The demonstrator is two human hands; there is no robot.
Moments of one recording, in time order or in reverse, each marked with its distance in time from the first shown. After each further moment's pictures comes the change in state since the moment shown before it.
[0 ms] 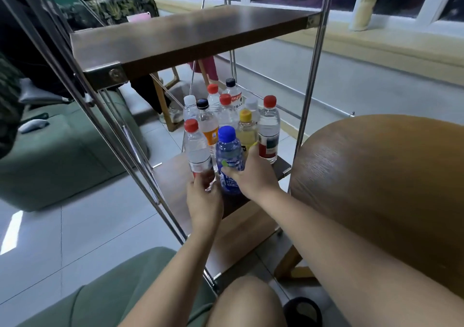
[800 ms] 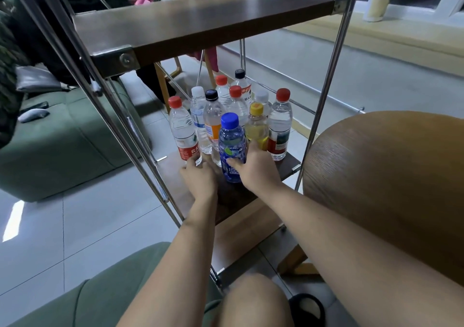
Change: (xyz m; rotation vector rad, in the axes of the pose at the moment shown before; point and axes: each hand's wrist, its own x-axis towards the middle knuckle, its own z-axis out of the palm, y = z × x) left_hand 0.077 -0.009 0.010 -0.015 0.132 -0.304; right_hand 0.017 0.000 0.026 -0.119 0.070 -0.127
